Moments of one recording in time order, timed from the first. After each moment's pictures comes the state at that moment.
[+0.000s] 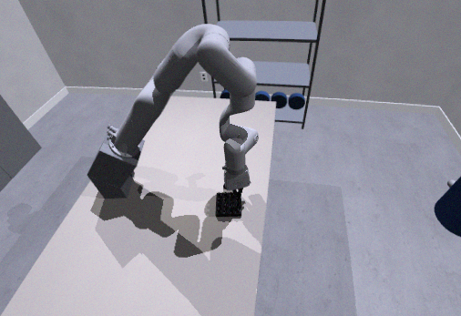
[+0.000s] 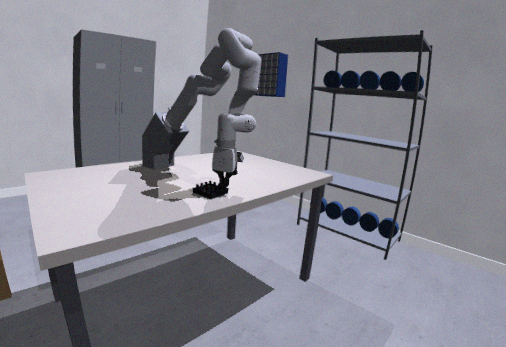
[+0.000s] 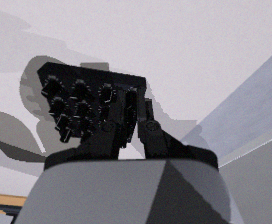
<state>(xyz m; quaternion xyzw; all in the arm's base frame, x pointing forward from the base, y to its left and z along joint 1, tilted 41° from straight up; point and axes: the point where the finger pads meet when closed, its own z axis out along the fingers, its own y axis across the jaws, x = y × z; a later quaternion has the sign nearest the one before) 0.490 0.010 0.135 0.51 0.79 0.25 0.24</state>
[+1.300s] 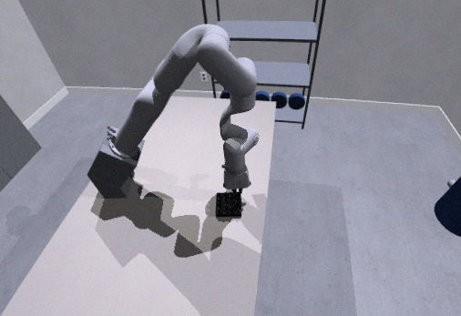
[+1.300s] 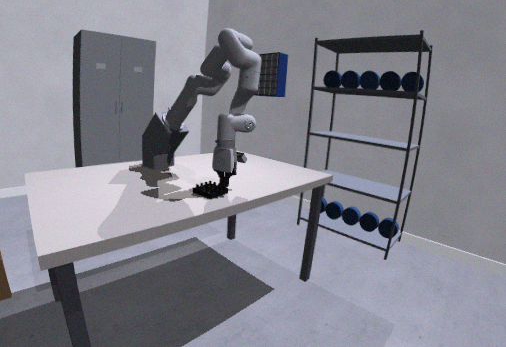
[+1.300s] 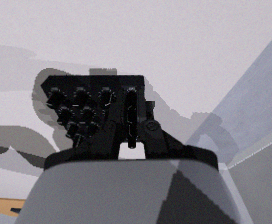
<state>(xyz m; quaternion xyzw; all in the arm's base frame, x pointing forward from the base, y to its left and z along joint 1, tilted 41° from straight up) 0.490 0.010 0.134 0.57 0.74 0.28 0.23</state>
